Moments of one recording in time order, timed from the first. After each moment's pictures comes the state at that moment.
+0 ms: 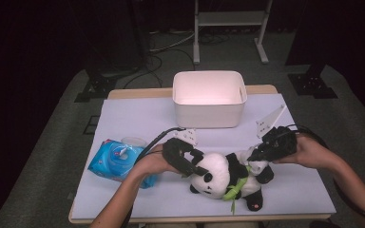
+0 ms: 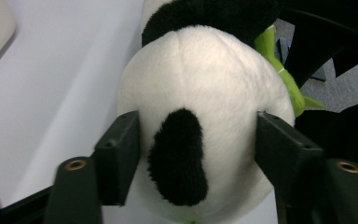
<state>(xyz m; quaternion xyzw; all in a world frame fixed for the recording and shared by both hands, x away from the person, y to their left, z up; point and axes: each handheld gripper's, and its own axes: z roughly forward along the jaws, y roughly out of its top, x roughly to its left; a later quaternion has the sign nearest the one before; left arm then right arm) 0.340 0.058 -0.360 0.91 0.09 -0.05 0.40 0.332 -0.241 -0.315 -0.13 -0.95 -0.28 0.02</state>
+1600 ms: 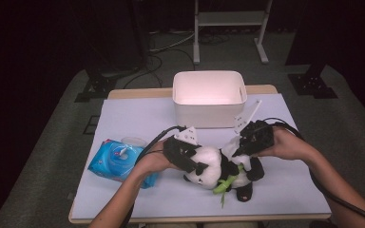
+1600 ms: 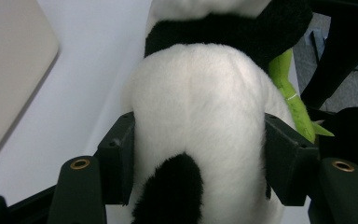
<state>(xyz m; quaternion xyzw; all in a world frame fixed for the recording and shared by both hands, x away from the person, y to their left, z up) 0.343 0.060 -0.360 0.91 0.07 0.02 0.40 0.348 -0.193 -0.308 -0.09 -0.95 -0.28 0.01</state>
